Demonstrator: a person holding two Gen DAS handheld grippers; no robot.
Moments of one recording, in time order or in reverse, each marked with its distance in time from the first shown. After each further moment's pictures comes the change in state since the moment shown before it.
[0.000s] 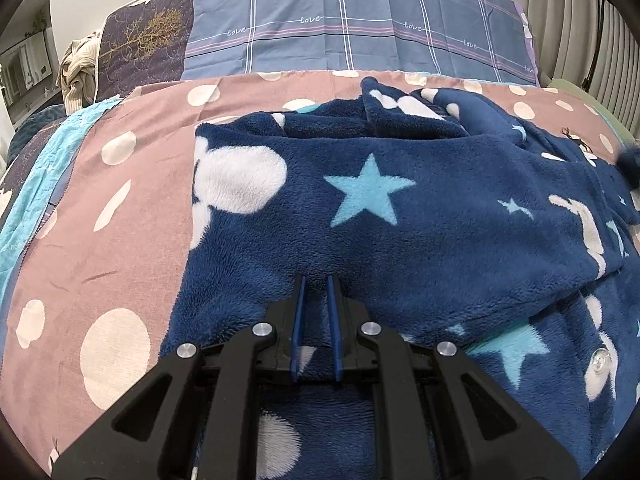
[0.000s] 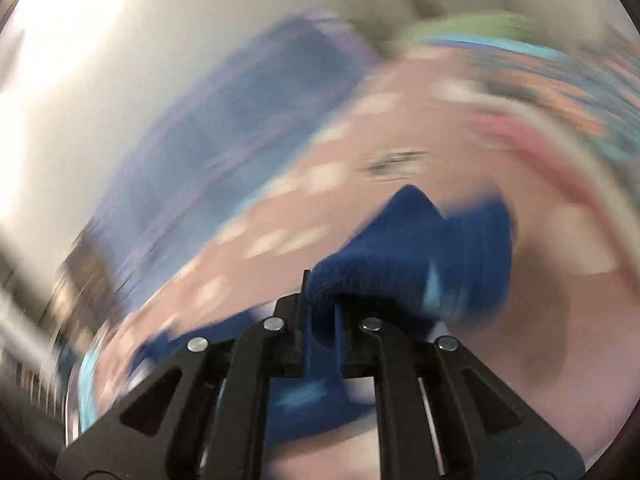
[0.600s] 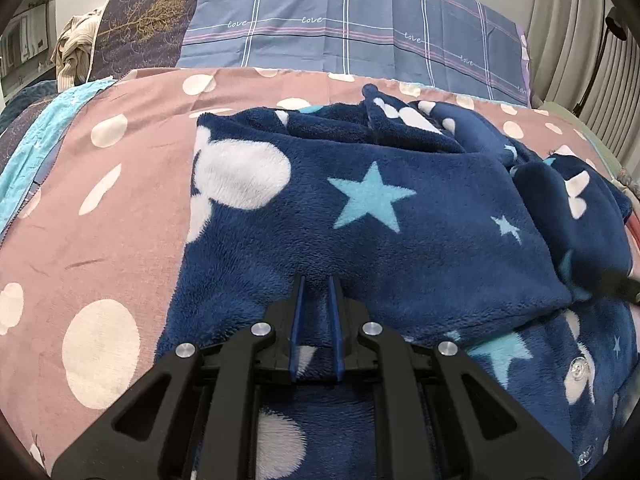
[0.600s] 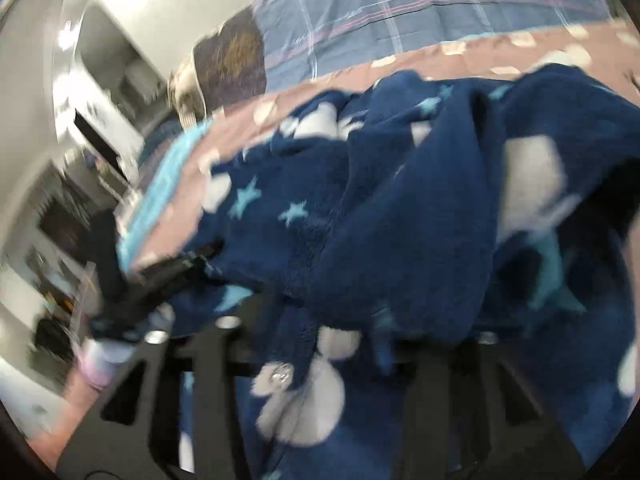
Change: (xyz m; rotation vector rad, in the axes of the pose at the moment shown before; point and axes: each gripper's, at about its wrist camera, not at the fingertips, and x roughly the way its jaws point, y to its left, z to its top) left arm 0.000 0.013 0.000 -0.070 -0.002 -0.088; right arm 0.035 0.126 -0.157 -0.269 0.455 0.286
